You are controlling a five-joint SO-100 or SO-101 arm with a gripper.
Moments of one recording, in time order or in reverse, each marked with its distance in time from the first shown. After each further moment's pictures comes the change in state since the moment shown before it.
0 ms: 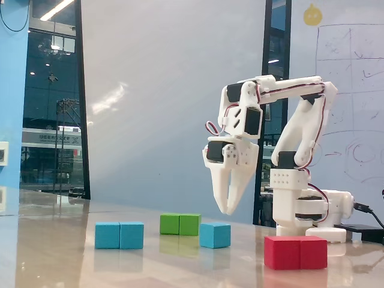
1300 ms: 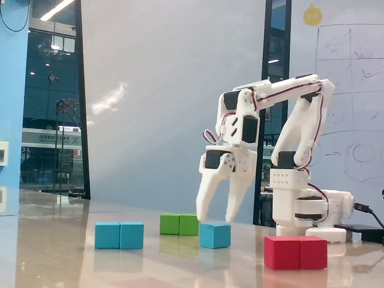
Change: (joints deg) arm 1.7 -4.5 1.1 -4.0 0.0
